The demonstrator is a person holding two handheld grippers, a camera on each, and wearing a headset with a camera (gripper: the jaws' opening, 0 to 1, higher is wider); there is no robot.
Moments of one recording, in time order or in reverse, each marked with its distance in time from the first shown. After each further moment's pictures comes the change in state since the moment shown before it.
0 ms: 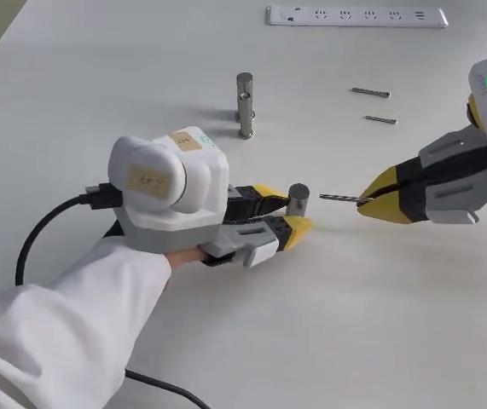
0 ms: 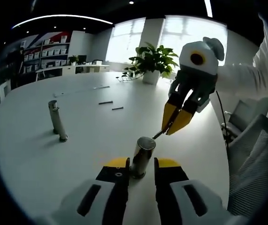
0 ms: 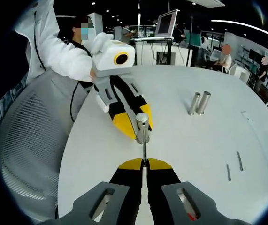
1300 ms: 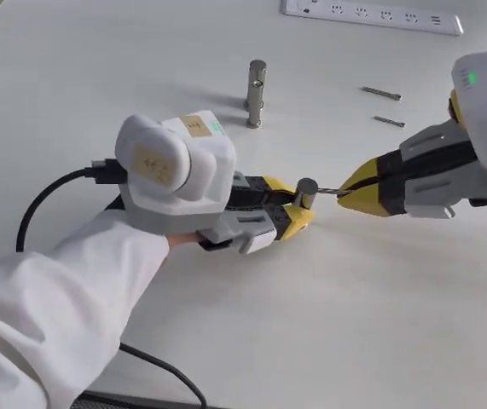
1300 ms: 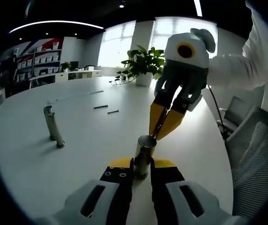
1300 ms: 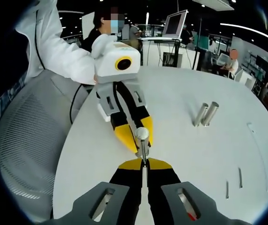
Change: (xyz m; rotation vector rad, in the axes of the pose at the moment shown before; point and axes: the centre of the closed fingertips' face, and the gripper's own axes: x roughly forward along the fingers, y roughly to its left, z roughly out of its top) left arm 0.006 0.004 0.001 0.061 -0.031 -0.057; right arm 0.017 -0.006 0.017 -0.061 0.003 0.031
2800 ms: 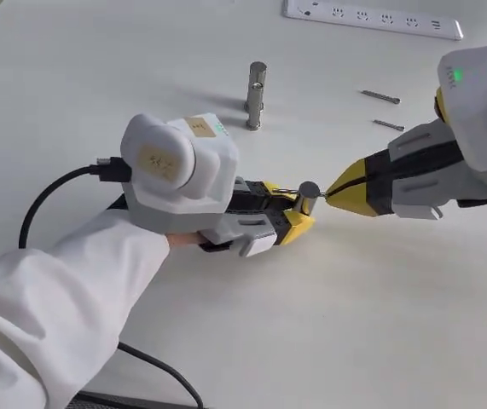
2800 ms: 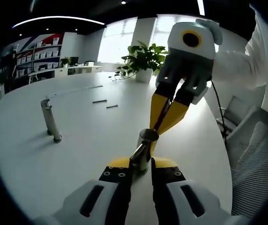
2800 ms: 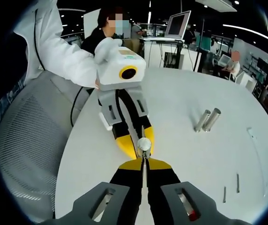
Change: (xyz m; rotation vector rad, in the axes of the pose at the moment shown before) left arm 0.002 -0.002 -0.010 -0.017 0.044 -0.014; right arm 0.000 0.008 0.014 -0.023 0.009 0.000
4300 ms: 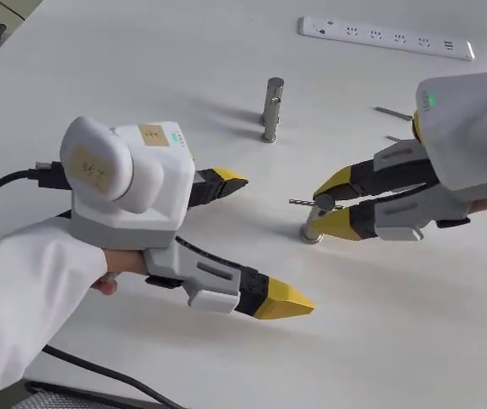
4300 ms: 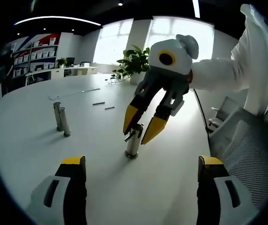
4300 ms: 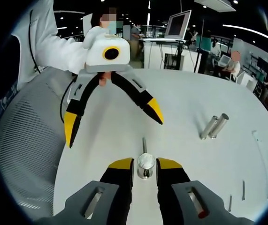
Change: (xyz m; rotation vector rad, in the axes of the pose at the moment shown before) left arm -0.055 -0.012 0.001 -0.002 -0.014 -0.052; right arm 0.028 -0.006 0.007 0.011 -0.017 0.010
